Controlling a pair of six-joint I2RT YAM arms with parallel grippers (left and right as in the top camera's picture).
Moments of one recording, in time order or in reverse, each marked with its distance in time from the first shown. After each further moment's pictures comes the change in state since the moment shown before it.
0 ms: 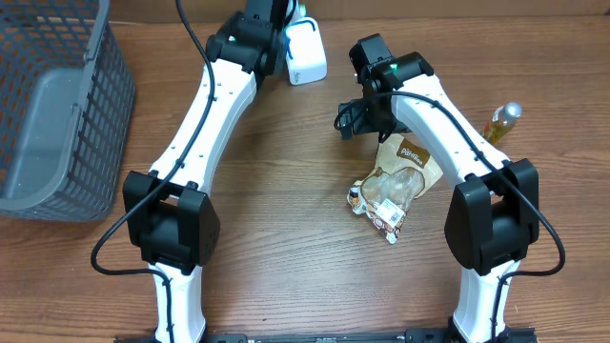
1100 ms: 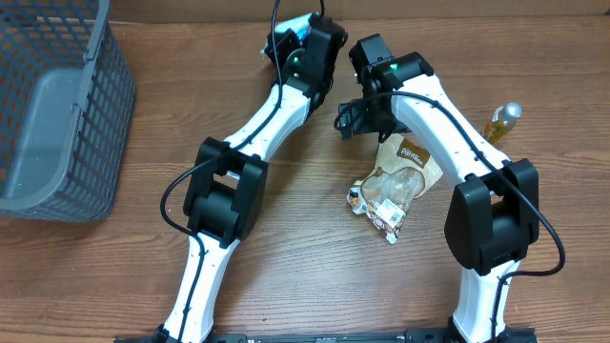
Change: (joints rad) left arm -0.135 0.302 -0.078 0.493 -0.503 0.570; right arm 0.000 0.000 0.000 -0.001 0.000 0.000
